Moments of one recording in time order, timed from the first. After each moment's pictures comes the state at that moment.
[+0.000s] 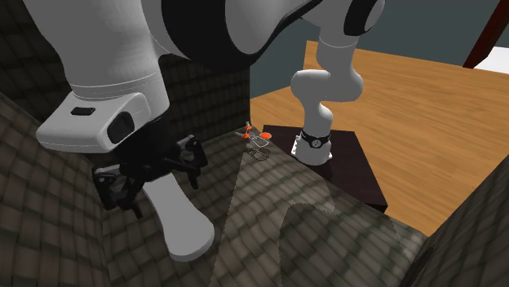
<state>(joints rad) -0.08 0.41 -0.56 -1.45 0.23 1.77 -1.45</state>
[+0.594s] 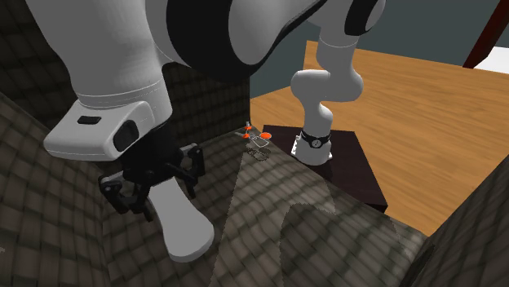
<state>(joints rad) -0.07 0.40 -0.56 -1.47 0.23 1.80 -1.45</state>
